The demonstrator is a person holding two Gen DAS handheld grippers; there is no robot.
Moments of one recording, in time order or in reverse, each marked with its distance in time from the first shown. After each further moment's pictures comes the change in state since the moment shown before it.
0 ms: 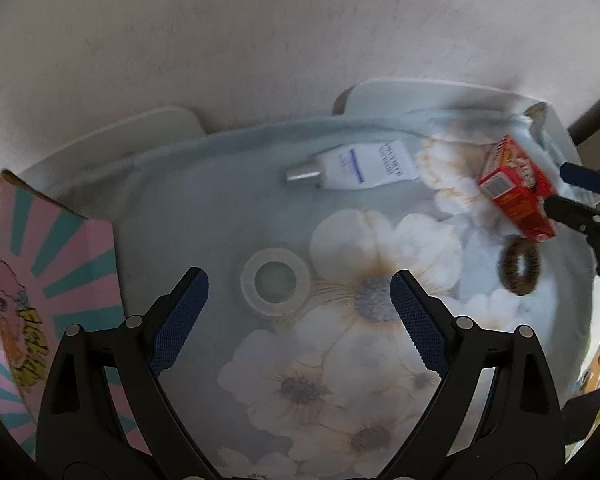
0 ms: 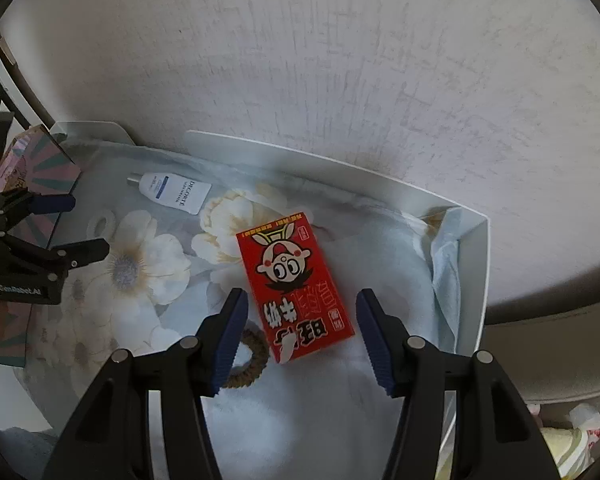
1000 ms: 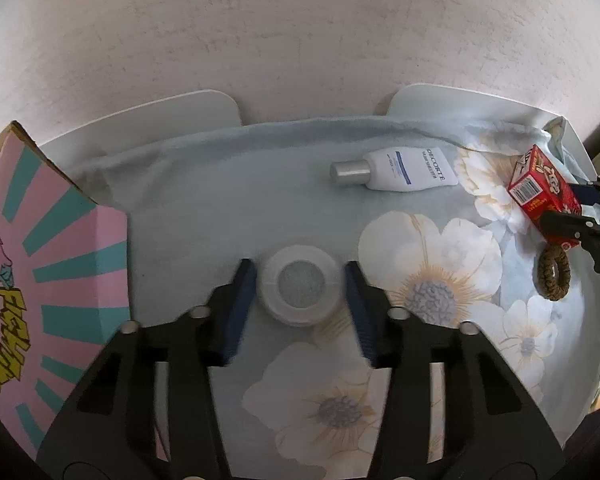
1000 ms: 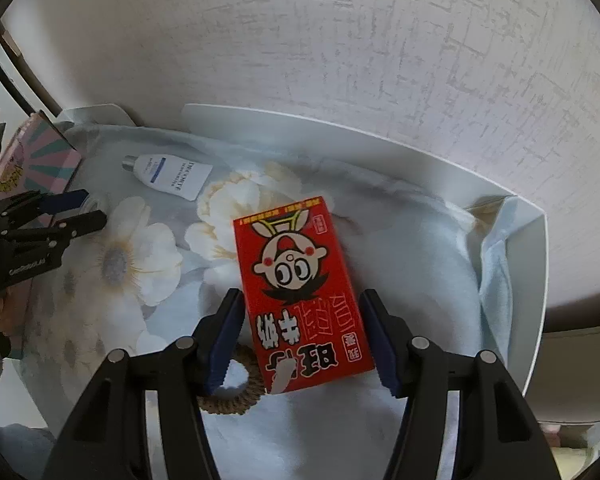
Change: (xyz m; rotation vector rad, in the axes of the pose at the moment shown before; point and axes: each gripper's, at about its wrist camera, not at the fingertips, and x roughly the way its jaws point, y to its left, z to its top) left arm -0.007 0.037 -0.031 -0.039 -0.126 0.014; right arm 0.030 -0.015 -0.004 -0.021 0.017 0.096
